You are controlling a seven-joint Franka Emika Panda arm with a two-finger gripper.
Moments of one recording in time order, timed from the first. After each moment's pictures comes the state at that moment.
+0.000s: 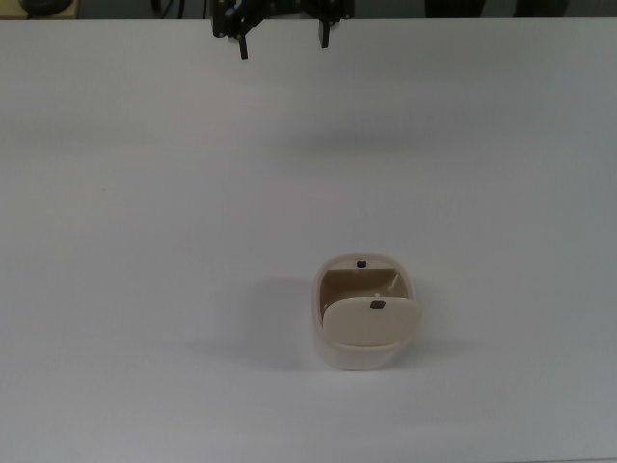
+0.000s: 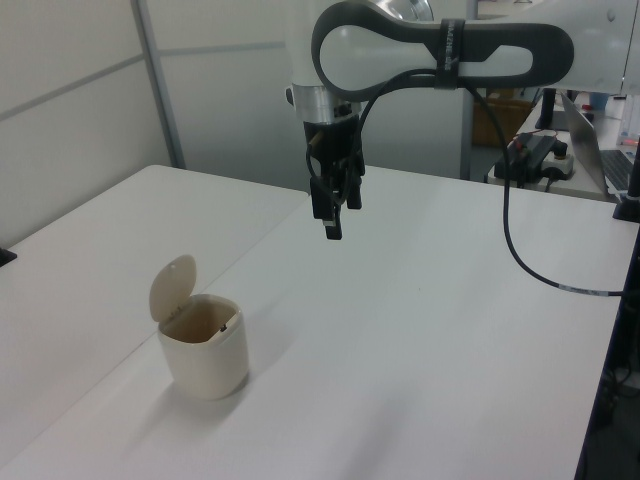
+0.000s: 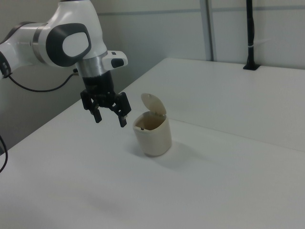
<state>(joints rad) 0.06 0.10 0.05 -1.45 -0.01 1.50 -0.07</state>
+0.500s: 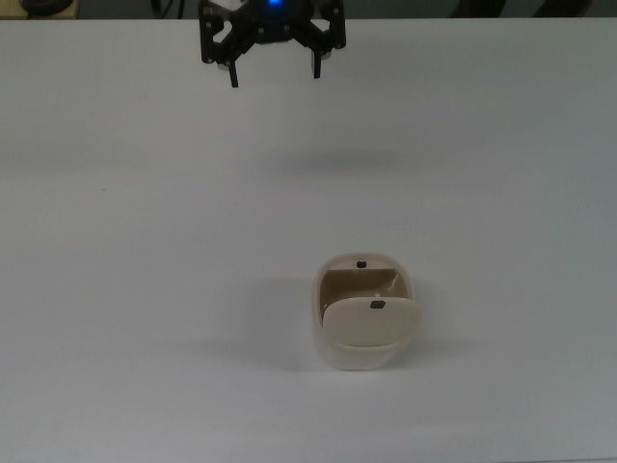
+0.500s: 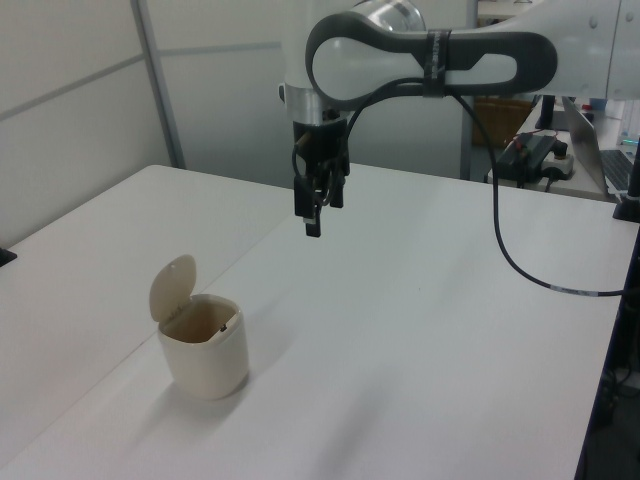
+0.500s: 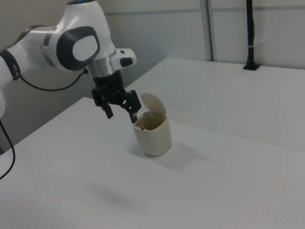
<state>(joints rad) 0.04 0.15 0.05 -1.44 0.00 1.64 -0.06</state>
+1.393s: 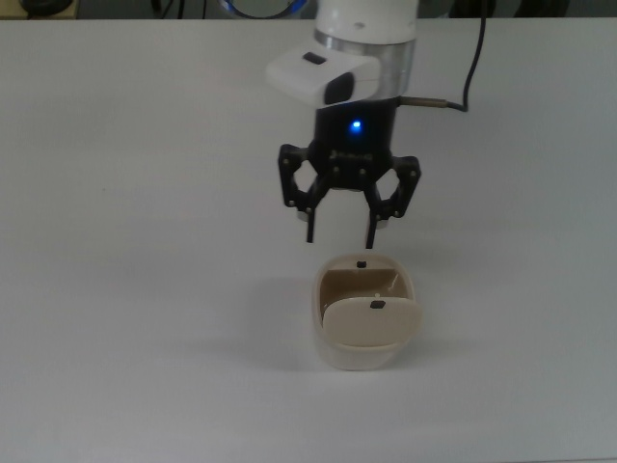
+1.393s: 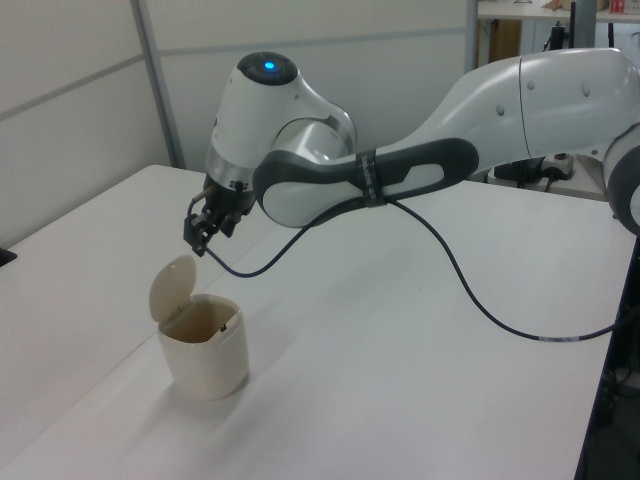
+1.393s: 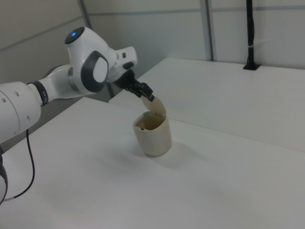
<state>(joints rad) 0.15 0.37 0.06 -1.42 -0.27 2.30 0.42</state>
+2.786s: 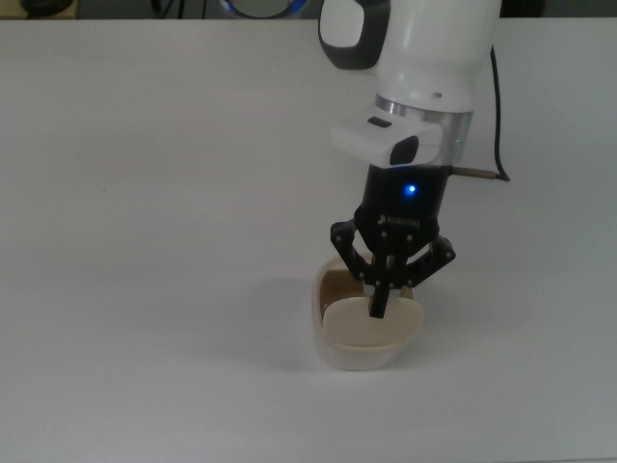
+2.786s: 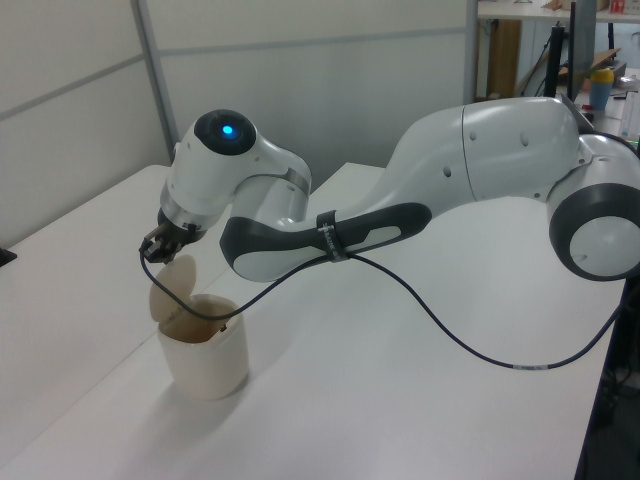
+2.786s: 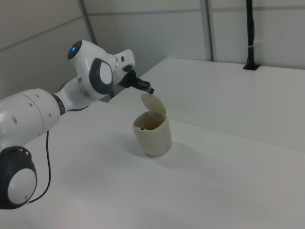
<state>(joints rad) 0.21 0.59 0.05 -1.21 -0.49 2.42 0.61</state>
